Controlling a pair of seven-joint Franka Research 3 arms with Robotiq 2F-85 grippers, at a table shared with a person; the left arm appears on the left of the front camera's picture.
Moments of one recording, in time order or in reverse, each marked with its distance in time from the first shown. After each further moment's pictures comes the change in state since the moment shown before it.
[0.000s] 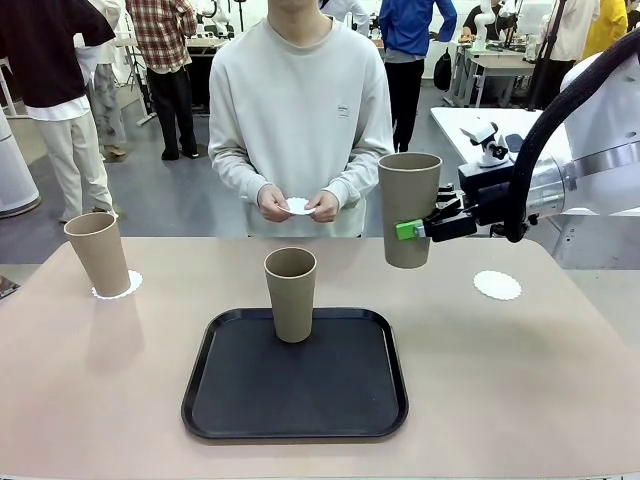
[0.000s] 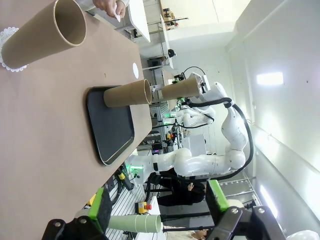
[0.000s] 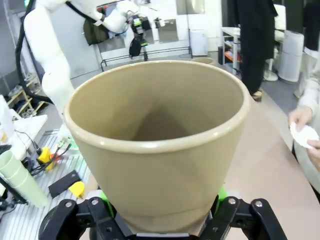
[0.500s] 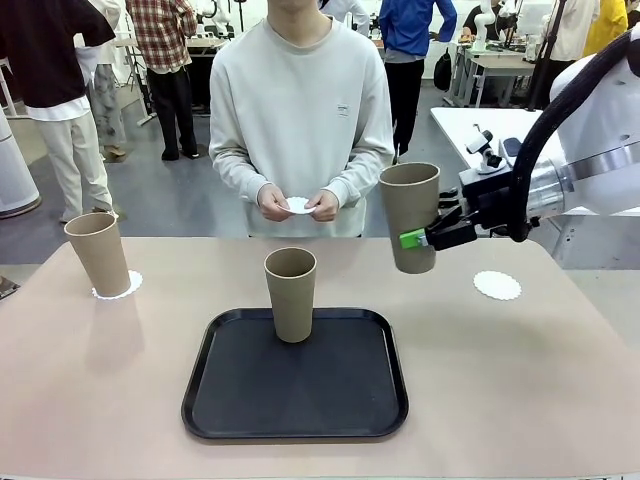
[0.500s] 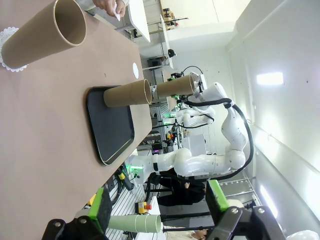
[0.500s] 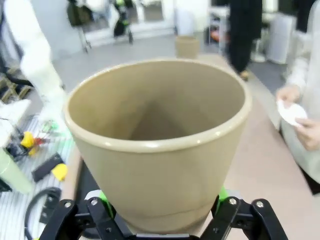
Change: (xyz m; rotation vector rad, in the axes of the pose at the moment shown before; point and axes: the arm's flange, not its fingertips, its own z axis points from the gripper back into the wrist) left arm 0.000 0.000 0.000 0.000 0.000 0.000; right arm -0.008 -0.009 0.008 -0.082 0.104 0.042
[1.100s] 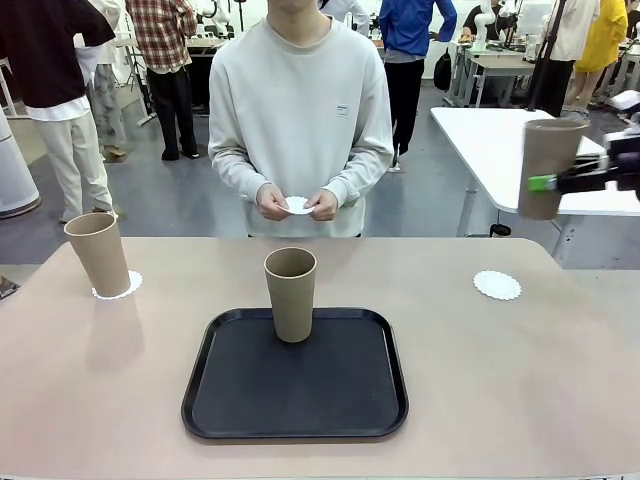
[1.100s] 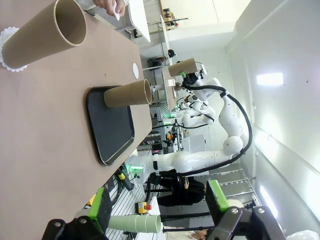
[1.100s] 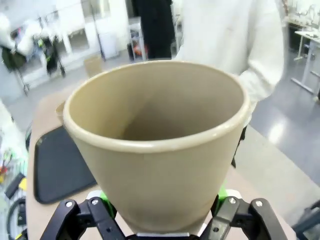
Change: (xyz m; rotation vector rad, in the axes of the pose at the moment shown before) left arm 0.000 0.000 0.000 0.000 -0.001 0.001; right arm -0.064 -0.090 0.225 -0.313 -0.165 -0.179
